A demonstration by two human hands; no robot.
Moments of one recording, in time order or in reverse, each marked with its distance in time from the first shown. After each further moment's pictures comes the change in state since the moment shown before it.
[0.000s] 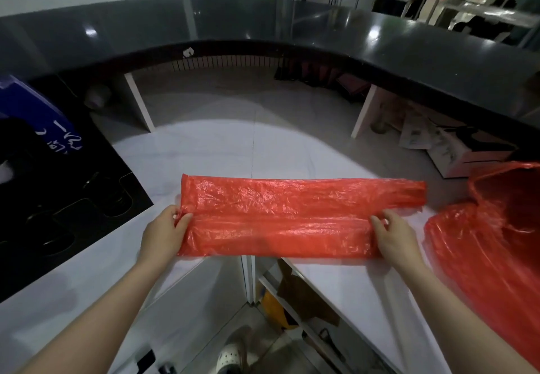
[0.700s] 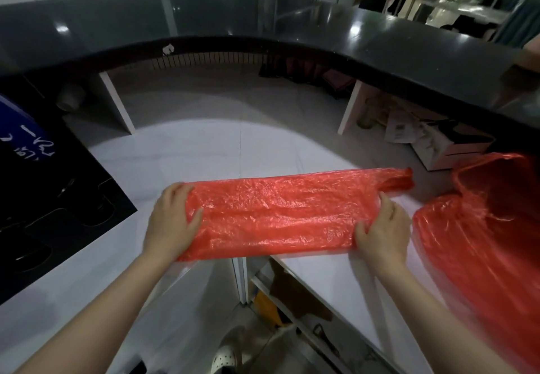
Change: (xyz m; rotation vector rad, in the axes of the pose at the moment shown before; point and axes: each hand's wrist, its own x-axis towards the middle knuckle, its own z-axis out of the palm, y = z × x) left_hand 0.009 0.040 0.006 0.107 -0.006 0.319; right_hand -0.016 -0.013 0.010 -0.258 0.215 -0.009
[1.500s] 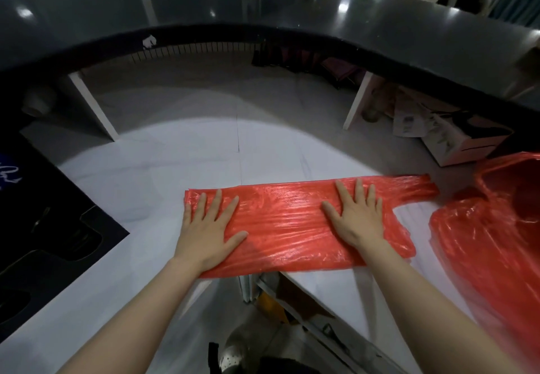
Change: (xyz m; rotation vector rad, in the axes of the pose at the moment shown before) left_hand 0.033 0.001 0.054 0.377 -0.485 0.183; right_hand 0.051 -0.036 0.068 -0.253 -0.367 -0.067
